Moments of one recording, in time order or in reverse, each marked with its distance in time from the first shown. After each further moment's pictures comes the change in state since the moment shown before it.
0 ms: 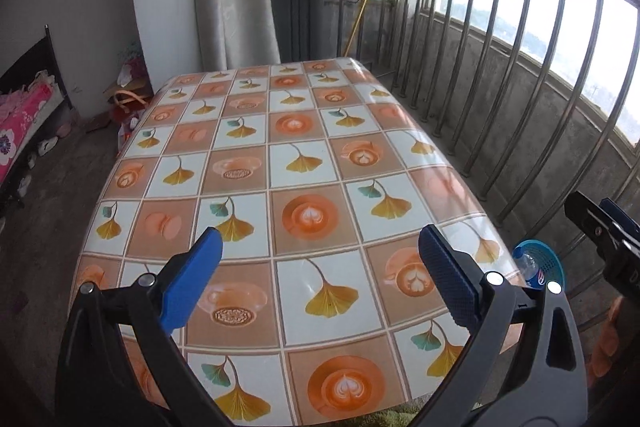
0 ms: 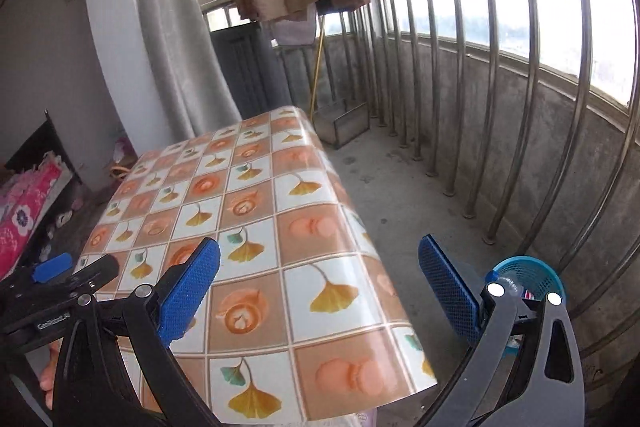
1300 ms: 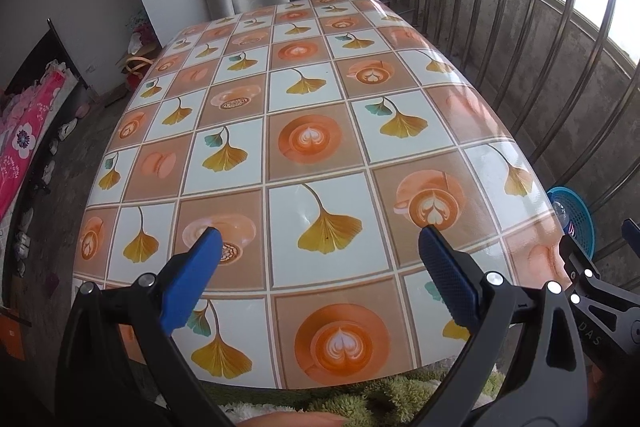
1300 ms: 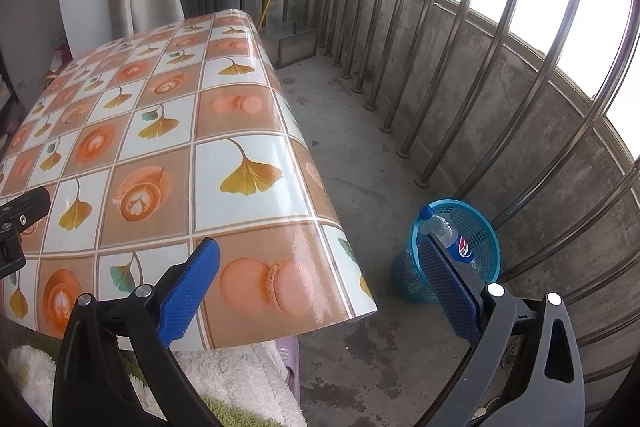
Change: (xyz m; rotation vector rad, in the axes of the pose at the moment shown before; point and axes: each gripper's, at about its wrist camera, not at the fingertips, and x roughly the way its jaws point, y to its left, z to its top) left arm 0.030 -0.030 -0.037 0.054 0.193 0.094; right arm 0.033 -0.015 -0.061 -0.133 0.244 -0.269
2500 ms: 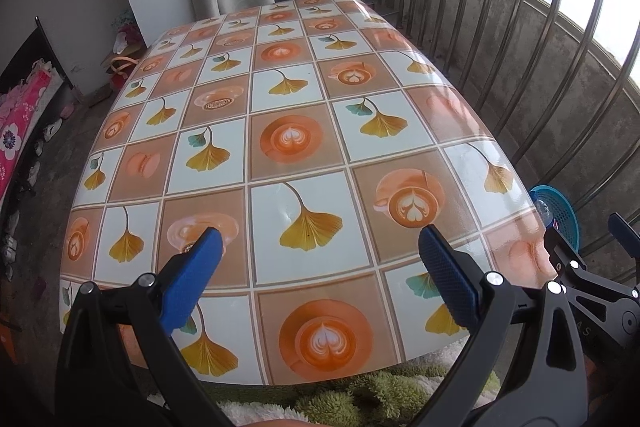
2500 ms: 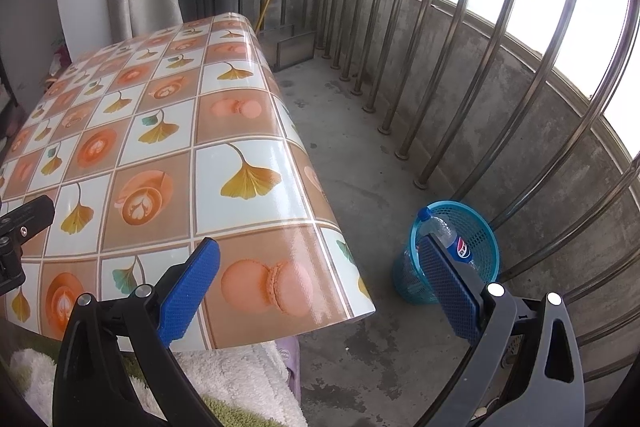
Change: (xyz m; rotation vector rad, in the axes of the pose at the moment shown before) left arm -0.005 -0.004 -0.001 0.005 -0.001 -0.064; right arm -0.004 0.002 0.004 0.004 -0.006 -0.009
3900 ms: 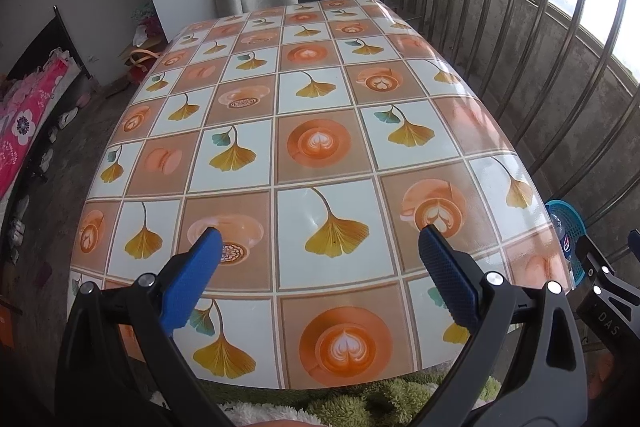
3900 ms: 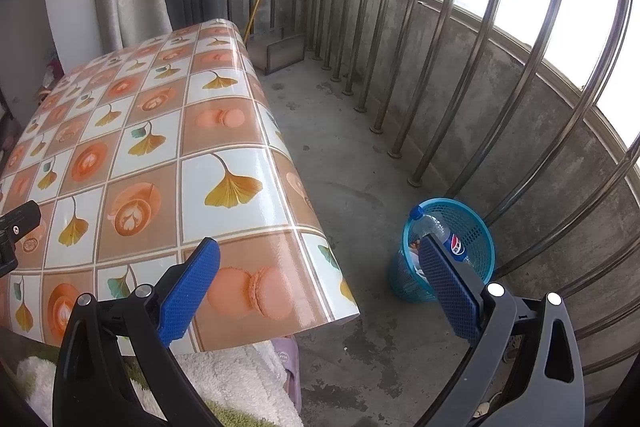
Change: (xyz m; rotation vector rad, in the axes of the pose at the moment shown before) left arm 0.001 0.014 0.004 -0.055 -0.005 0.058; right arm -0.004 -0.015 0.005 0.045 0.000 -0.012
